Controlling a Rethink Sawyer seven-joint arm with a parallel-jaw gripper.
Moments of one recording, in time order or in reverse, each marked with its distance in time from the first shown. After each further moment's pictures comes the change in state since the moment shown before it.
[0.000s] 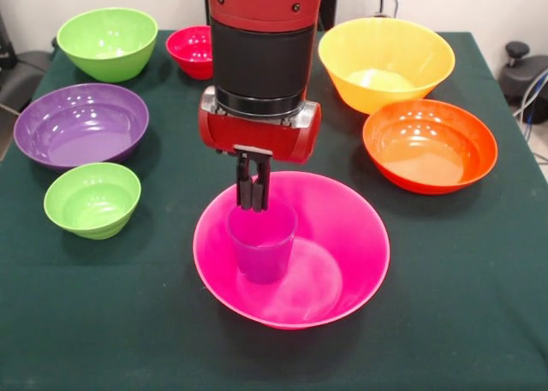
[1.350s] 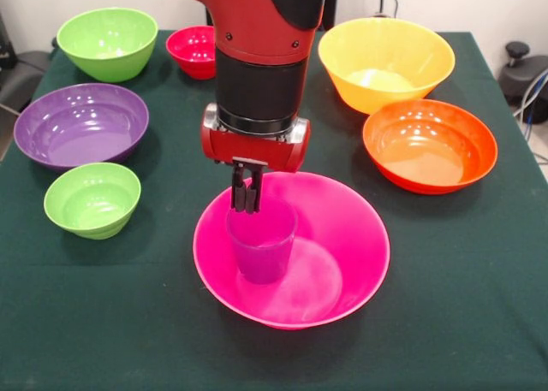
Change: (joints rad) arm -0.009 0.030 0.006 0.042 -0.108 -0.035 0.000
